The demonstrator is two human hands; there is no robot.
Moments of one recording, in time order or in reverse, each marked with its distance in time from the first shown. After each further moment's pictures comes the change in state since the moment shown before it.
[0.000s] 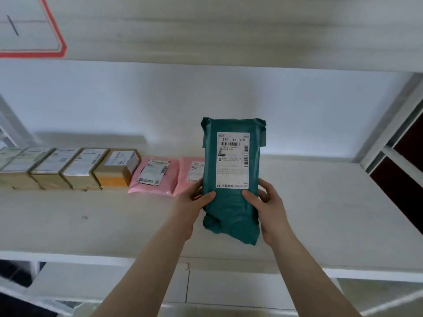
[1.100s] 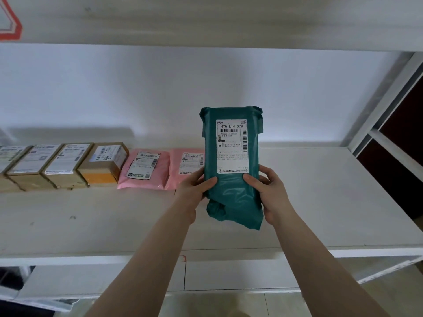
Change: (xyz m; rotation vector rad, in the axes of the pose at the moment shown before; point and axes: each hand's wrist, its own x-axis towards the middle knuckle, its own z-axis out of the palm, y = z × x) left_hand 0.012 0.013 0.022 -0.096 -0.024 -0.130; right_hand 0.014 -0.013 -0.009 -0.010 0.082 0.049
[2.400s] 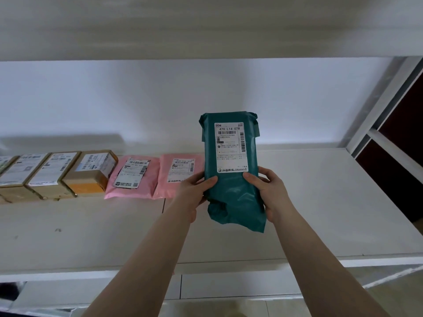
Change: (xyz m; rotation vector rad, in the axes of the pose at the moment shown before) left_hand 0.024 0.005 0.037 0.086 0.101 -0.094; right_hand 0.037 -0.014 -0.027 -0.030 0.043 0.076
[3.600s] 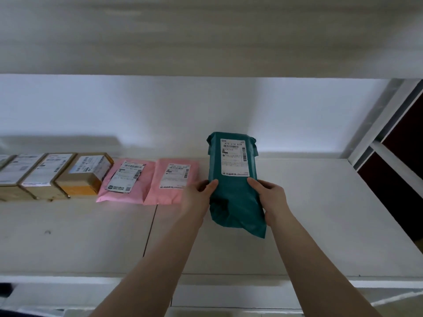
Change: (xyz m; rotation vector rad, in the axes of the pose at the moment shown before) left_hand 0.025 -0.022 0.038 0.242 0.219 0.175; right_hand 0.038 -0.003 -0.019 -0.098 0.132 0.079
